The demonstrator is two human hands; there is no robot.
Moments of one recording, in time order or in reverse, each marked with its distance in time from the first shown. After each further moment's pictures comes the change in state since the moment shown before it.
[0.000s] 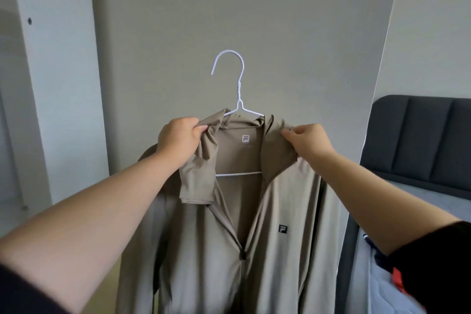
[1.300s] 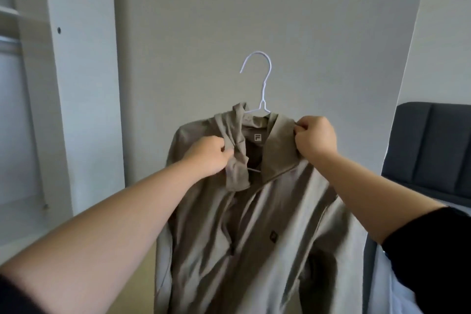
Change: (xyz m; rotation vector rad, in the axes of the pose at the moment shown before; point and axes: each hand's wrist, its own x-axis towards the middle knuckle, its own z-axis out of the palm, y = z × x) left_hand -0.015 0.014 -0.002 -0.084 -0.425 -0.152; right_hand 0.012 -0.028 0.018 -0.163 0.152 -0.177
